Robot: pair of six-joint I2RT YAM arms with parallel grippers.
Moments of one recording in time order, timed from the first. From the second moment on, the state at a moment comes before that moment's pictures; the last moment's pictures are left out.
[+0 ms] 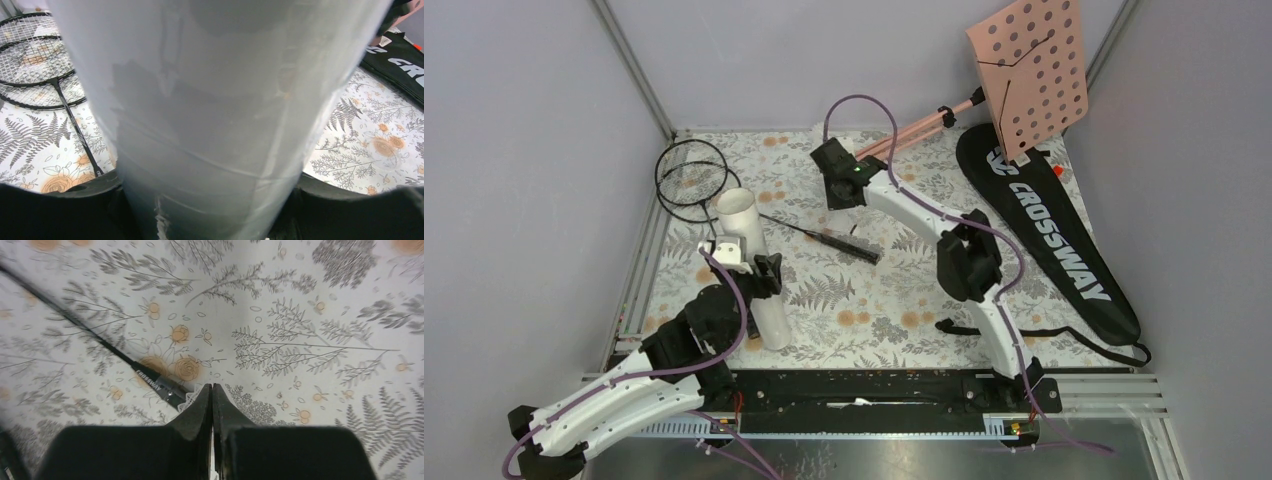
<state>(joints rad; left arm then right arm) -0.97 0.42 0.50 -0.24 -0.78 -0.27 0.76 2.35 2.15 -0.80 0.27 0.51</state>
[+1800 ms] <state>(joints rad) -0.97 0.76 0.51 0.25 -0.13 -0.04 0.81 1.21 1.24 0.43 -0.25 0.72</state>
